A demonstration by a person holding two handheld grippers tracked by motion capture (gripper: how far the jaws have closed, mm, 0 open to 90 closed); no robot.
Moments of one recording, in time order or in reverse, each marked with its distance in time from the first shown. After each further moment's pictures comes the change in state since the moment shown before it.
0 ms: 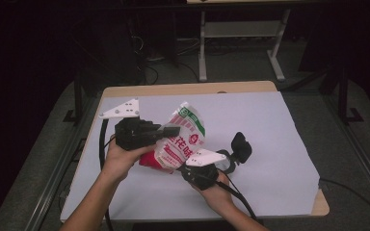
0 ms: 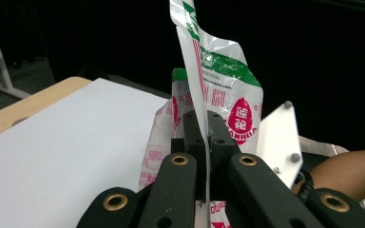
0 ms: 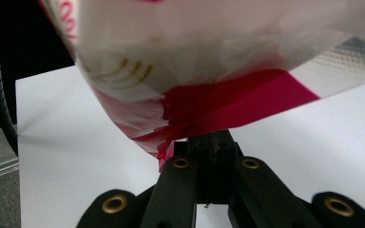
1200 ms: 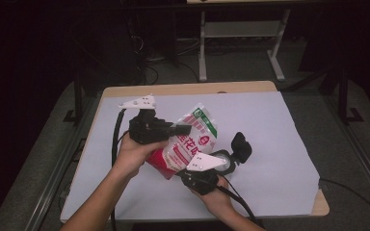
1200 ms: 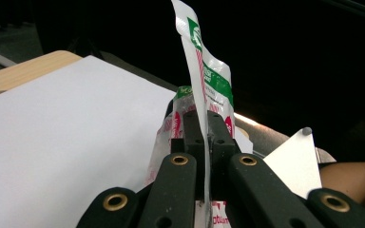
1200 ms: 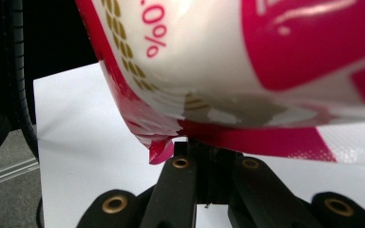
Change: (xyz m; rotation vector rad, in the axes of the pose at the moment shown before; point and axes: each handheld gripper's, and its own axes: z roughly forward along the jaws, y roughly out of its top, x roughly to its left) left arm 0.003 0.009 0.029 0.071 -0.027 -0.103; right arm 0.008 -0.009 -0.003 -0.012 0.038 0.033
